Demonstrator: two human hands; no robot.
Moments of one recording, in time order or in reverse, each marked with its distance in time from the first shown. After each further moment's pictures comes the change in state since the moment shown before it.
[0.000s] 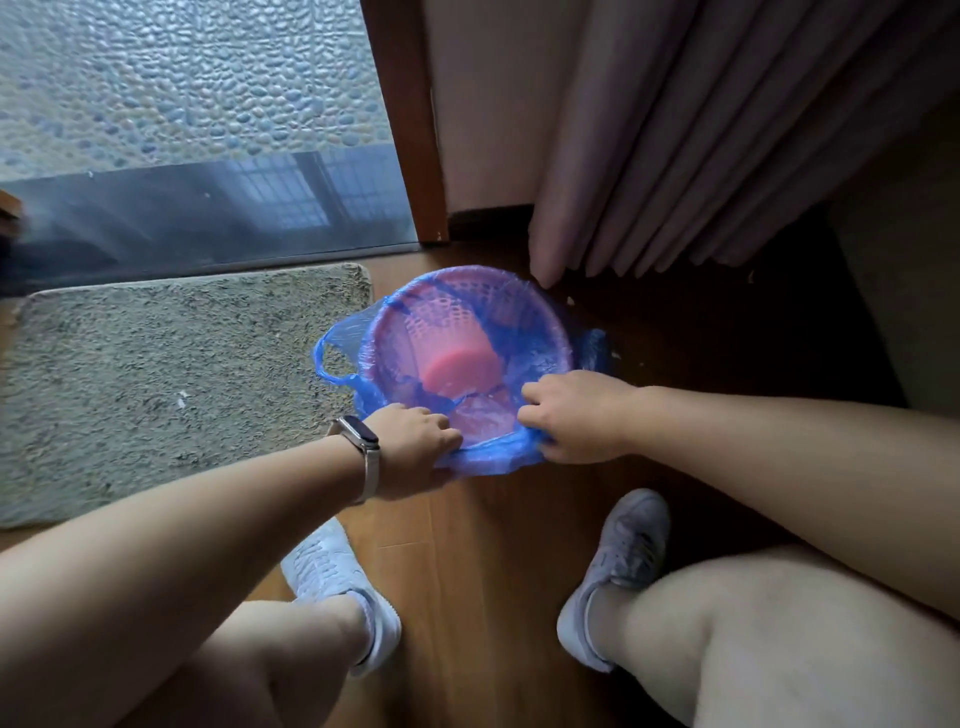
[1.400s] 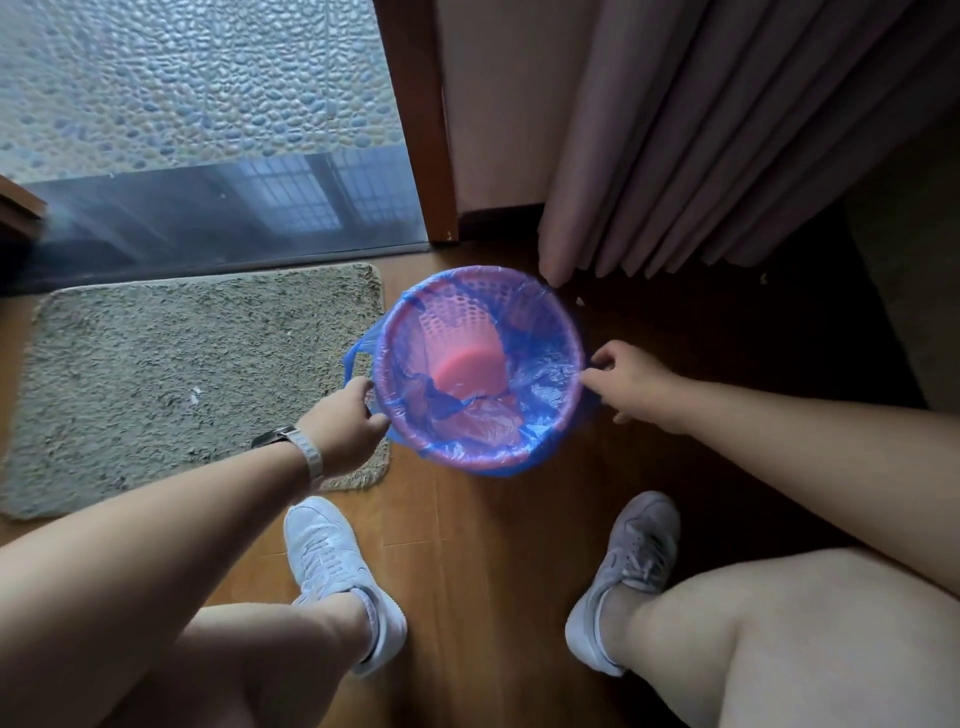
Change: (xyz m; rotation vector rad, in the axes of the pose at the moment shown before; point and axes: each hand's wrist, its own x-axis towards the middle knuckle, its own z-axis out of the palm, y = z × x) left_hand -0.031 -0.039 0.016 -0.637 0.209 -0.791; right_hand -0.001 0.039 0.037 1.108 0.283 0.919
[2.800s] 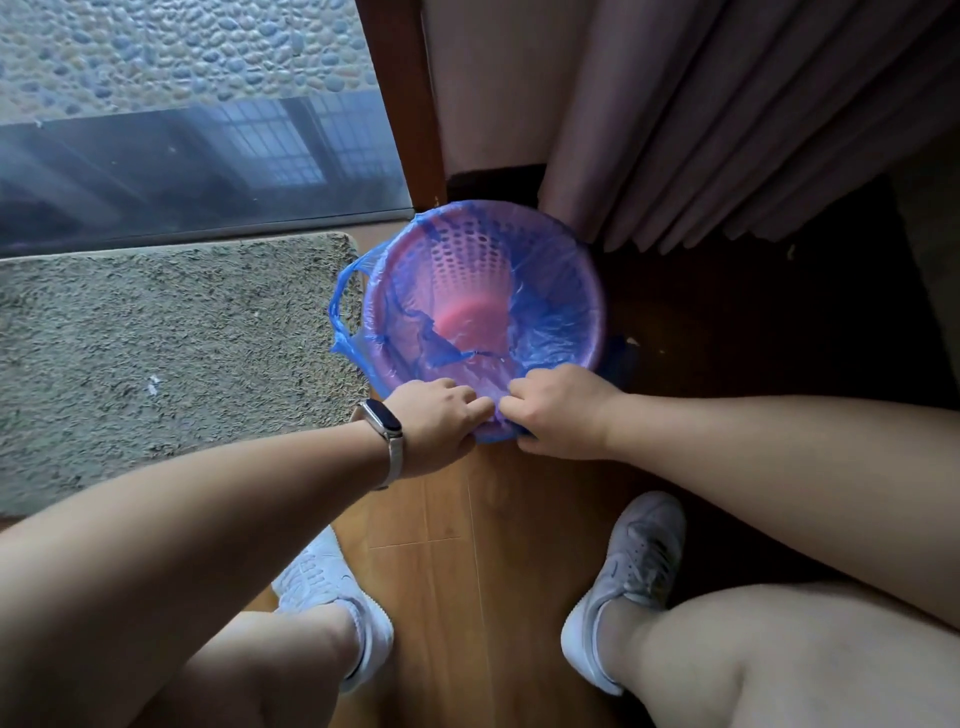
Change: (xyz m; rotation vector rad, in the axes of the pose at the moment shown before) left_hand 0.054 0.061 0.059 0.397 0.013 0.906; right_hand 0.029 -0.013 0.055 -0.814 -0.064 -1.180
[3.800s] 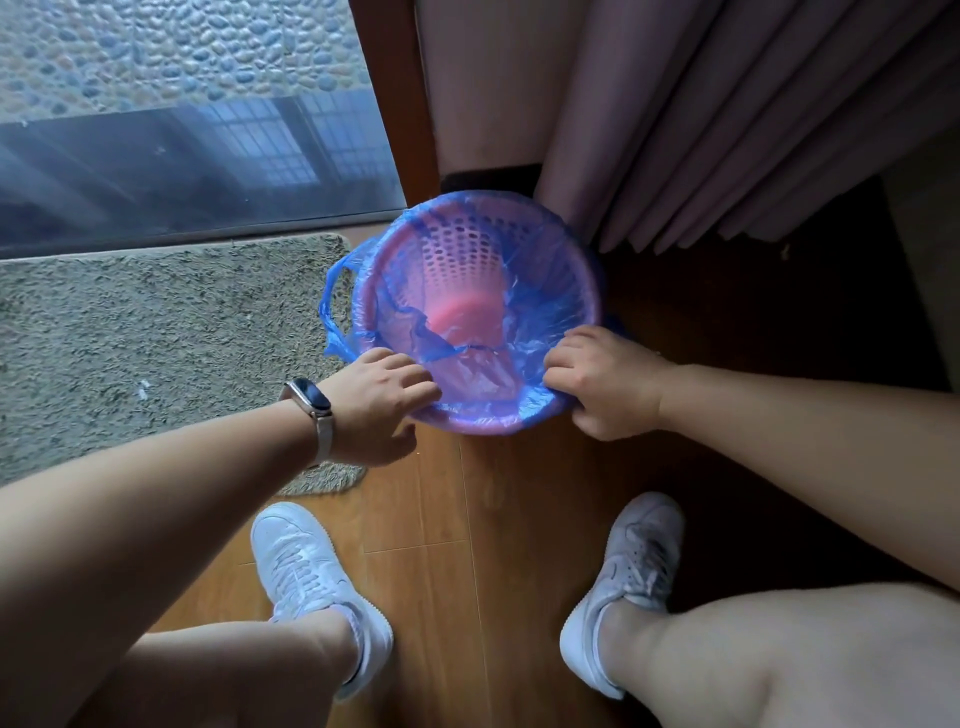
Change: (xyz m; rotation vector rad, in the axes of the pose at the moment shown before) left_hand -0.026 -0.050 -0.020 0.078 -0.005 0.050; right_hand -0.024 0.045 -0.019 -0.039 -0.115 0.089
